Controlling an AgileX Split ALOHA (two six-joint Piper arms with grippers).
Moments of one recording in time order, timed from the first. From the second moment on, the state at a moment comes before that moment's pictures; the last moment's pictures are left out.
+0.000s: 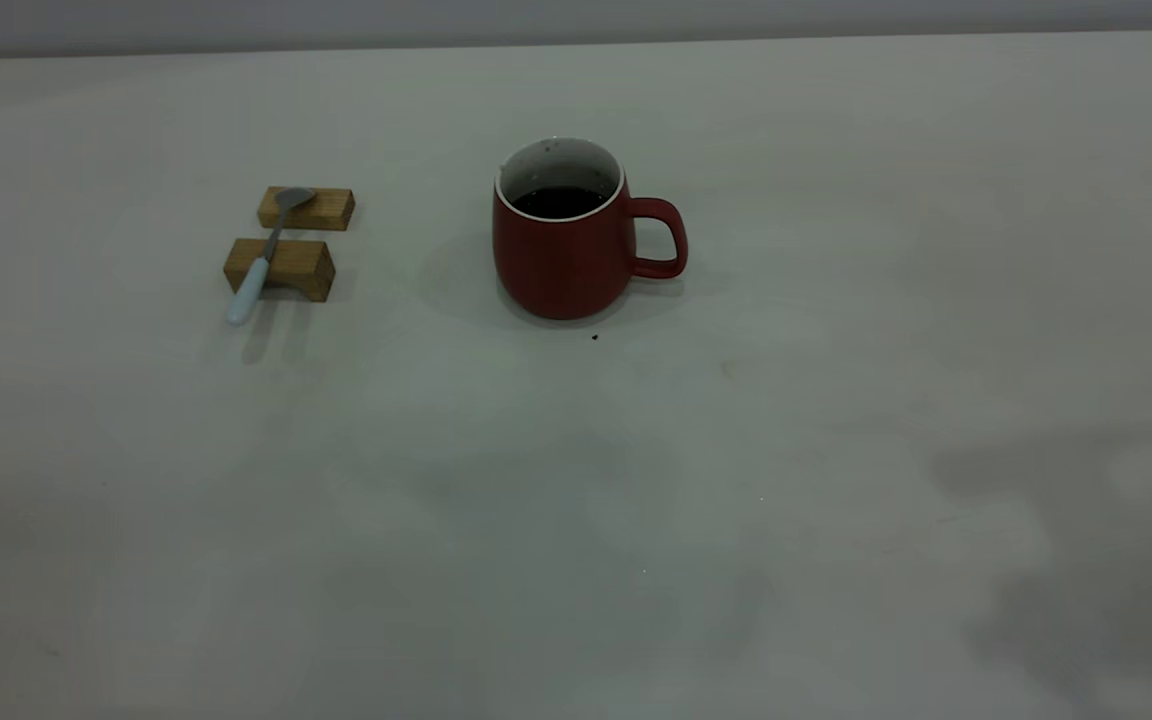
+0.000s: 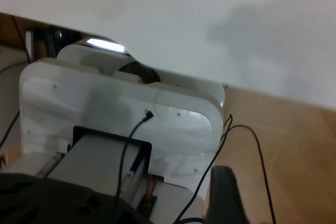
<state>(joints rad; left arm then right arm) -0.03 -0.02 -0.49 0.01 1.13 0.04 0.15 1.27 -0.82 0.21 1.15 -0.12</state>
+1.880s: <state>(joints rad) -0.03 -0.02 -0.49 0.01 1.13 0.04 0.00 0.02 -0.47 0.06 1.12 0.04</state>
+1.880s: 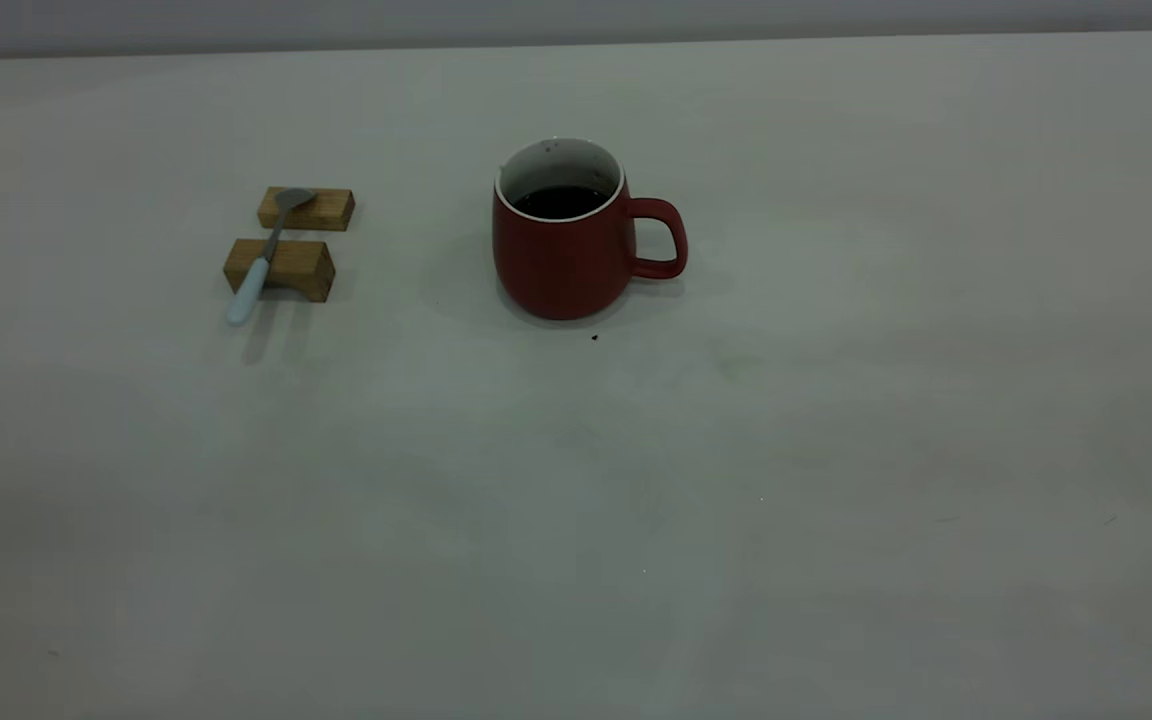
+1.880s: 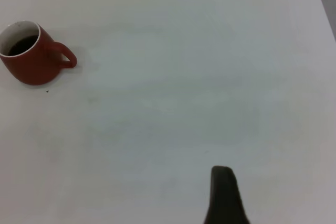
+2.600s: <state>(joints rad) -0.03 0.40 -0.60 0.01 1.04 0.00 0.00 0.02 -0.47 0.06 1.12 0.04</state>
